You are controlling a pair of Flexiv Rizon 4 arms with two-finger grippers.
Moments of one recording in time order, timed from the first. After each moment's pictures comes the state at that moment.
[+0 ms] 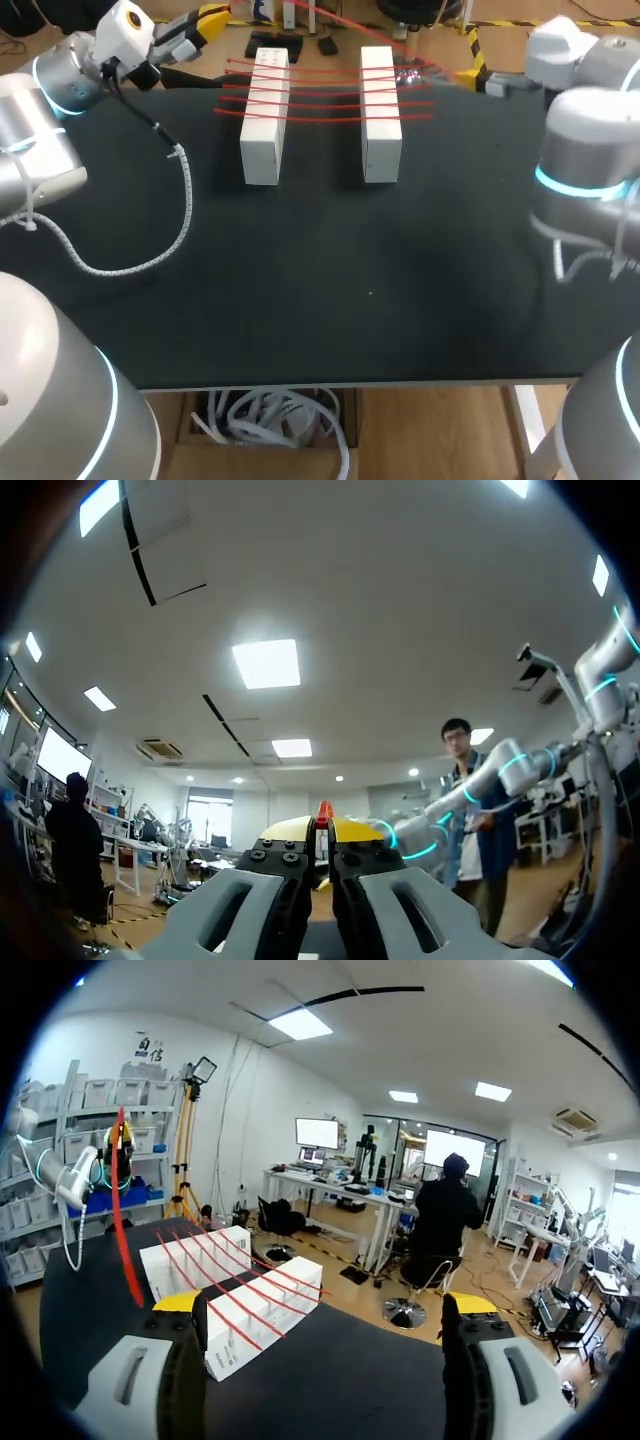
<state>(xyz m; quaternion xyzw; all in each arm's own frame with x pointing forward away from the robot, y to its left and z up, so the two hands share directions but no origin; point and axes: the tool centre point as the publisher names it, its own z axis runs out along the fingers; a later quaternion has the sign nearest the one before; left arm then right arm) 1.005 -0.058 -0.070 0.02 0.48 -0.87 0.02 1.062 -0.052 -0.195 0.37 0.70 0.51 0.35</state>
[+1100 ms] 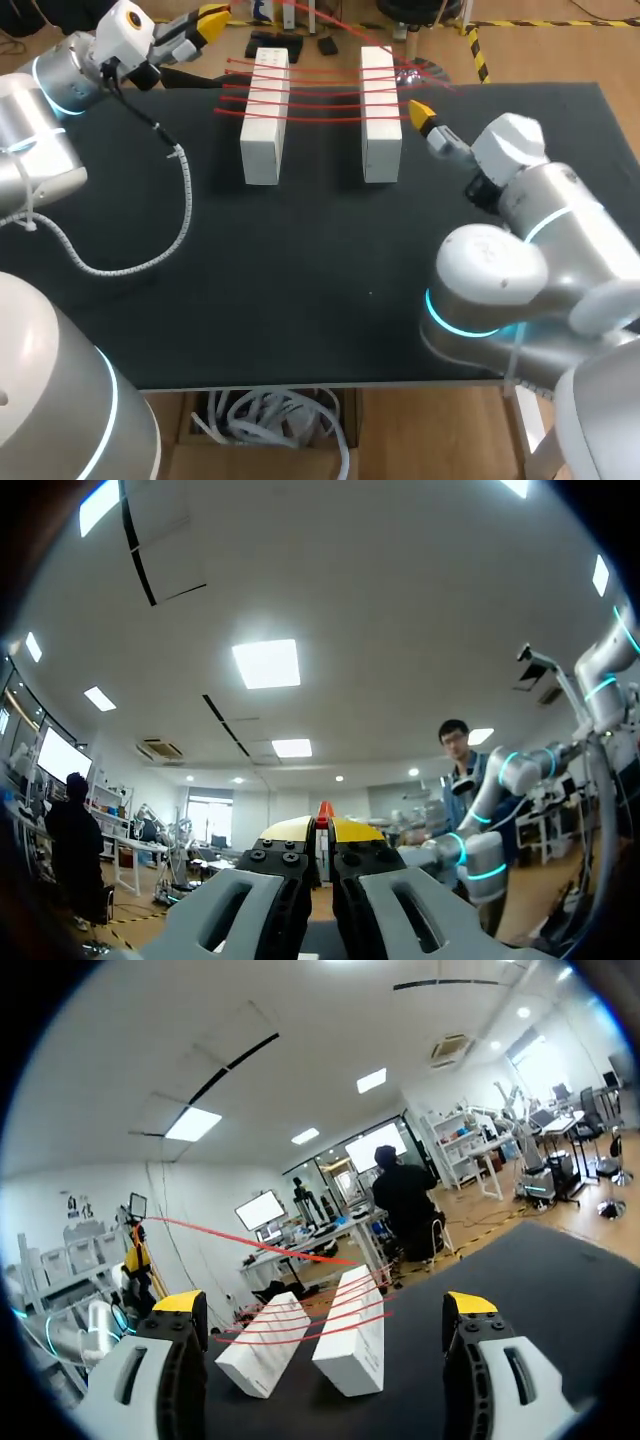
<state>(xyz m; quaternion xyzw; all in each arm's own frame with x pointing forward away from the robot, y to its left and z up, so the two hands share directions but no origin) 1.005 -0.058 -0.070 0.02 0.48 -0.87 0.02 0.944 0.032 -0.208 0.57 0.43 0.64 0.27</state>
